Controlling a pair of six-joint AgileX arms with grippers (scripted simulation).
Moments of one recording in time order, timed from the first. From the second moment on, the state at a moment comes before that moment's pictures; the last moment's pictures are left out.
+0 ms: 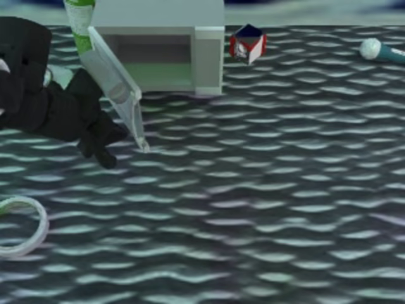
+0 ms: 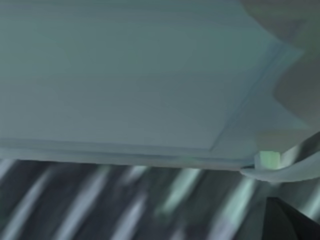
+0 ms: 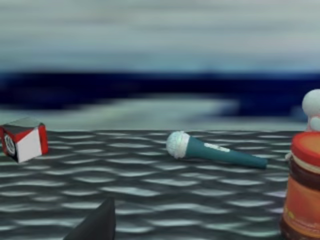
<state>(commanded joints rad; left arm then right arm) -0.19 1.68 1.02 -0.38 0.51 0.66 0.00 0.00 0.00 0.00 0.00 0.00</state>
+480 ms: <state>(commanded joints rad) -0.19 1.68 1.02 -0.38 0.51 0.66 0.00 0.00 0.00 0.00 0.00 0.00</state>
